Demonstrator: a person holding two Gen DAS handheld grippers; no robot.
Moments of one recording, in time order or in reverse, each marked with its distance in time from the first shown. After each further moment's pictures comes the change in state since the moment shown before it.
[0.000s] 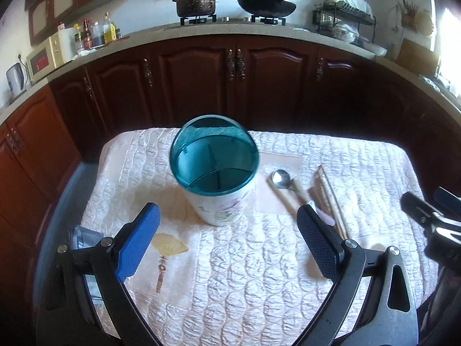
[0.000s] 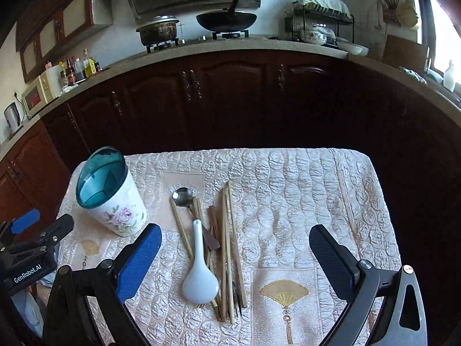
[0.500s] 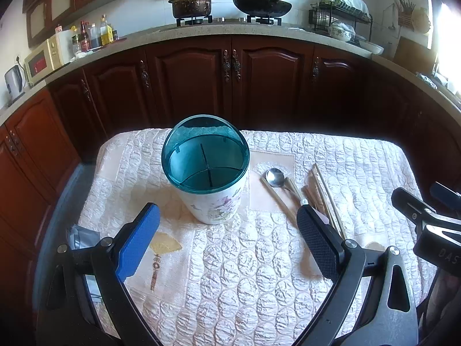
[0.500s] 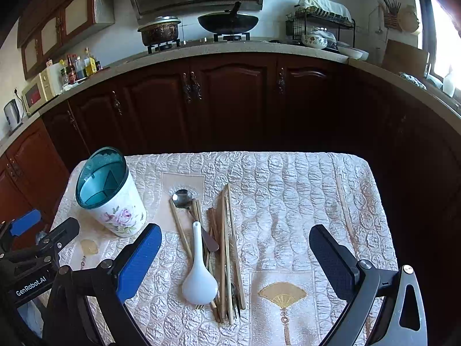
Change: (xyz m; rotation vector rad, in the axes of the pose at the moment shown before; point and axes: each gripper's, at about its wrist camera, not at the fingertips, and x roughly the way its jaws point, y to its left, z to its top) left arm 0.002 -0.024 -0.003 0.005 -0.002 0.018; right arm 0.010 0.002 -0.004 -0.013 -0.016 -0.022
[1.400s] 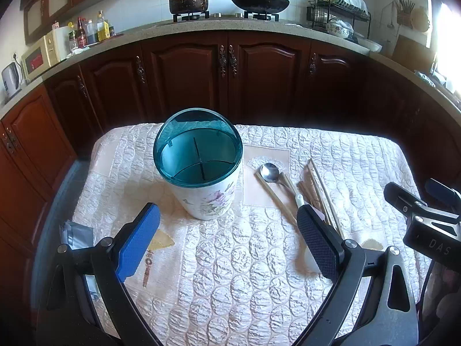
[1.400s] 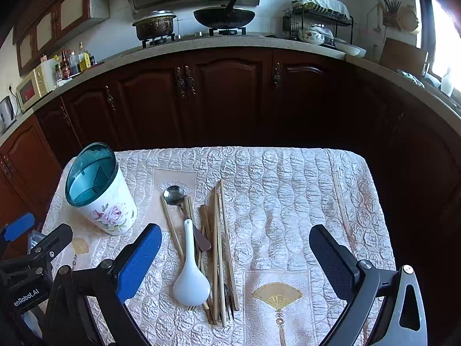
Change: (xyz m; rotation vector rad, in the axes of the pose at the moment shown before) left arm 0.006 -0.005 -0.004 -0.008 0.018 -0.017; right arm 0.016 -0.006 -0.005 -0.008 0.012 -0.030
